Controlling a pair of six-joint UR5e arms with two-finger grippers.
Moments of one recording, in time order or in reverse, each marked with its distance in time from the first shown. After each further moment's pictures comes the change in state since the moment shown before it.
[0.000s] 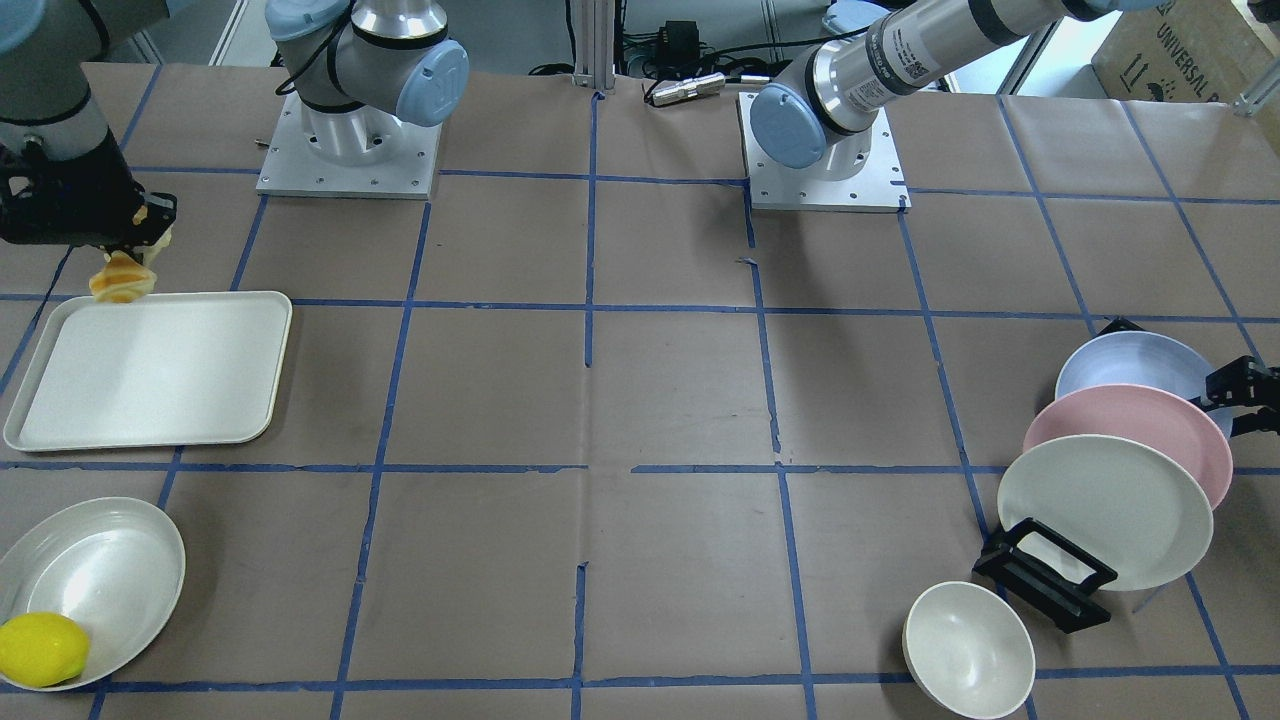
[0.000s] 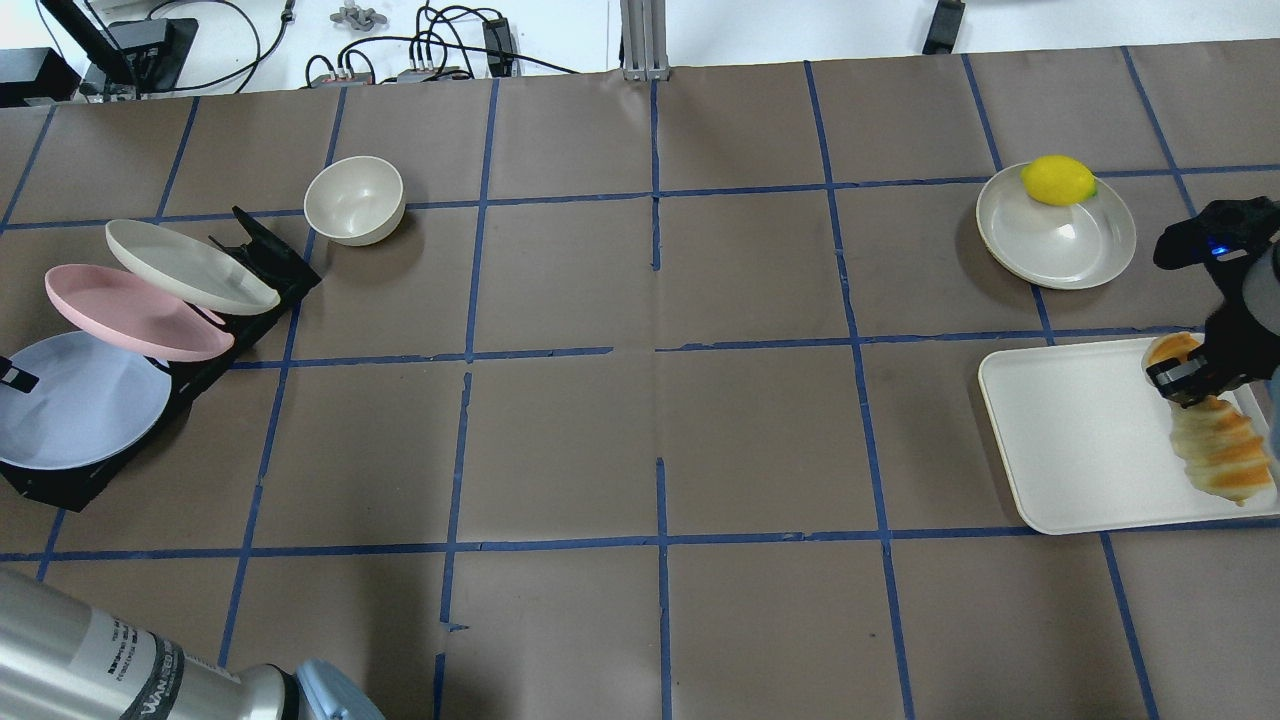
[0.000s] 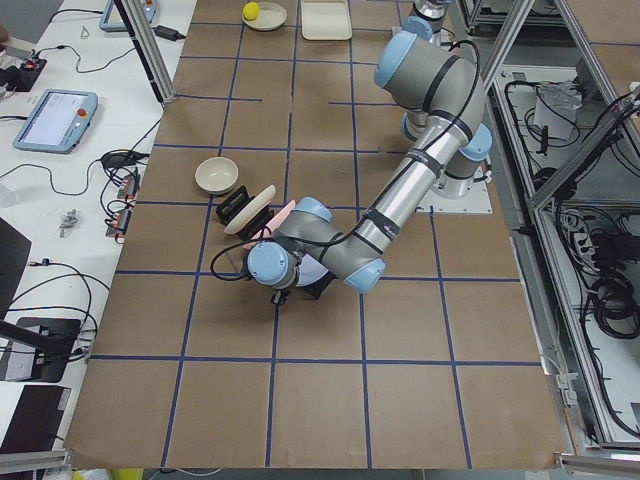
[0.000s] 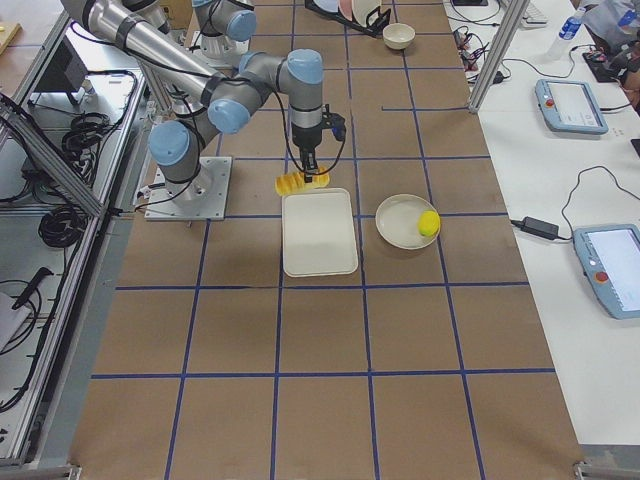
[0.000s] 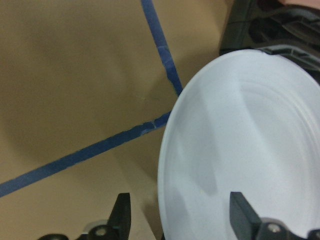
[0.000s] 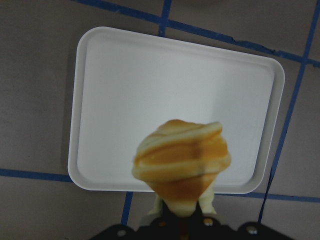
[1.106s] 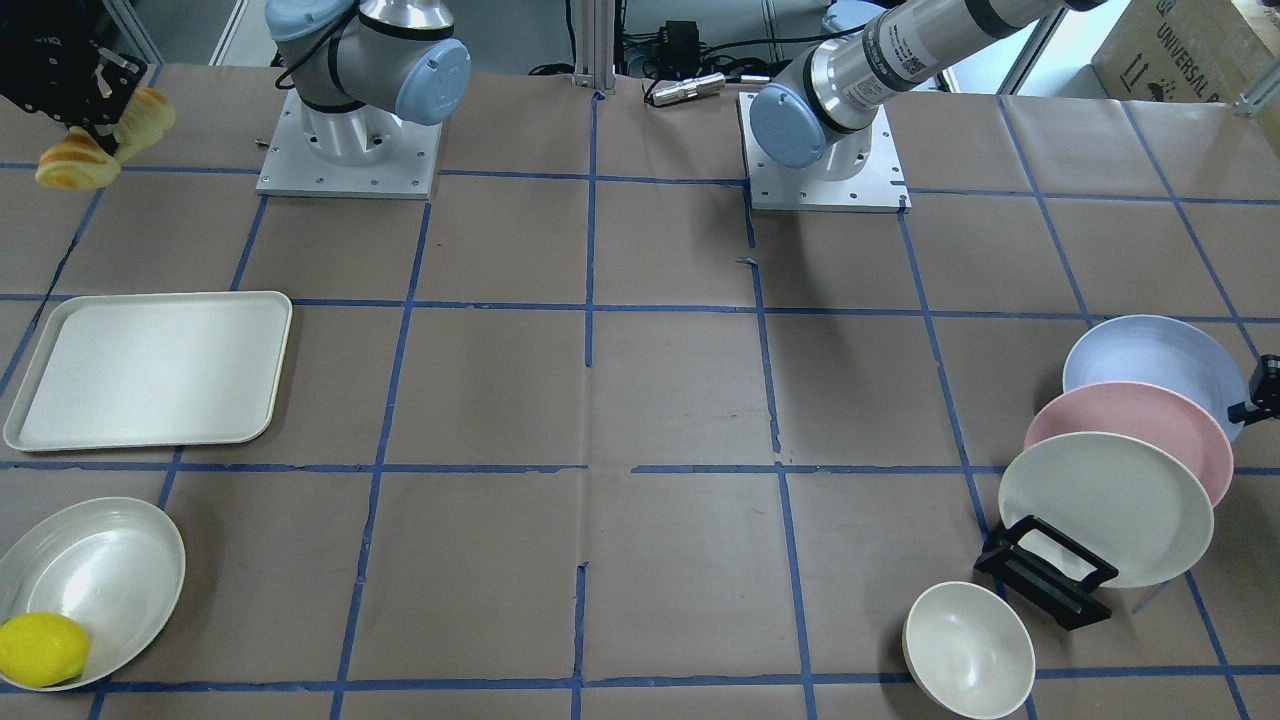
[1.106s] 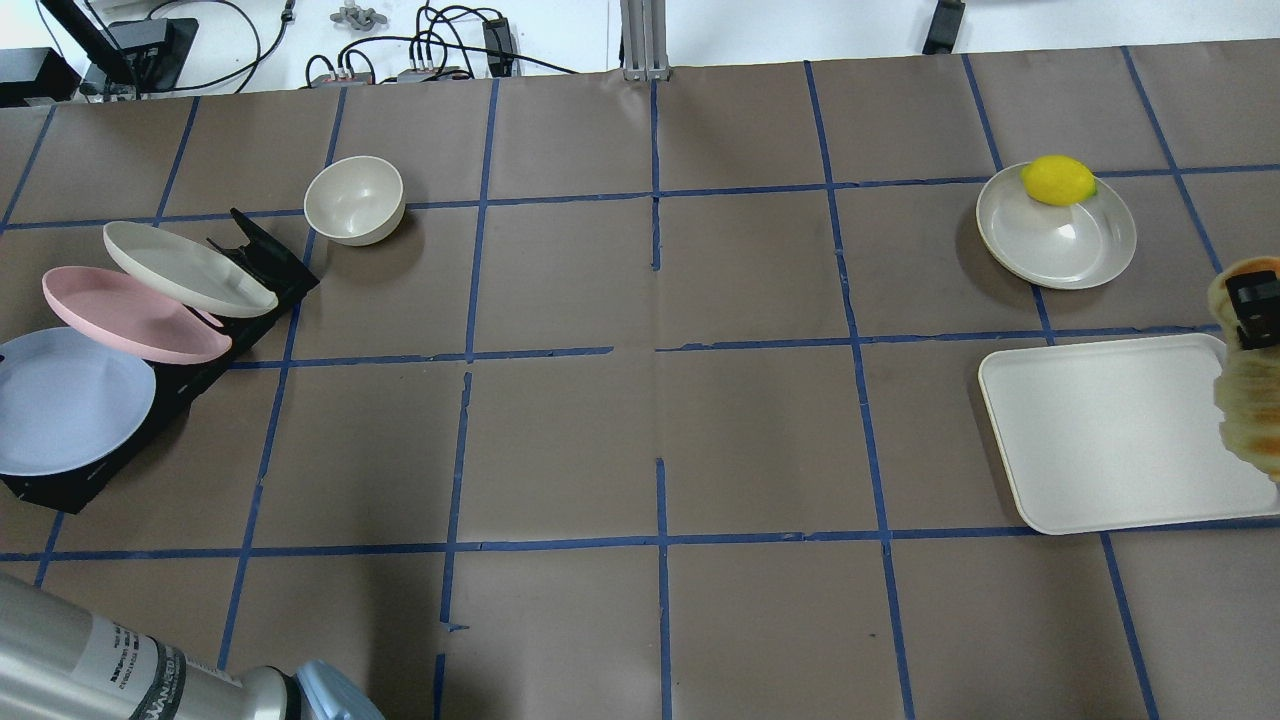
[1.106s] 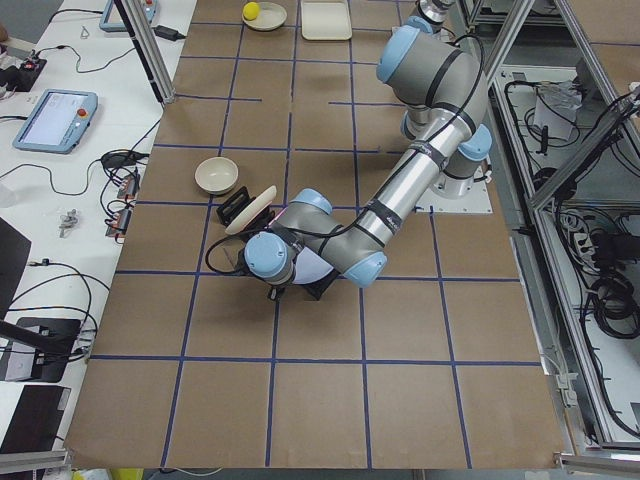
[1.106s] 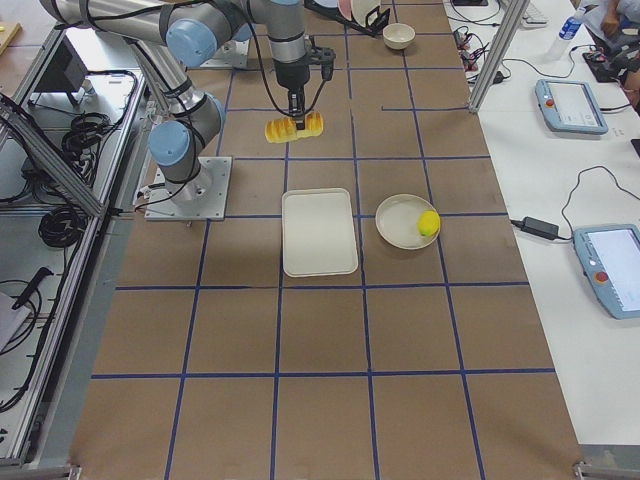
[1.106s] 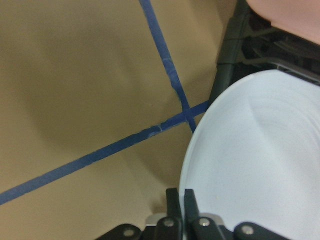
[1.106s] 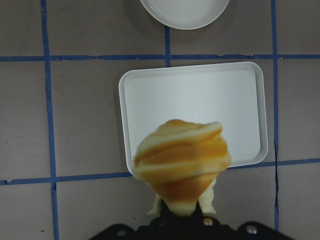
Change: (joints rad) left arm -0.006 0.051 0.039 -0.021 -0.002 0.010; right arm 0.016 -0.130 -0.266 0.369 0.127 0.248
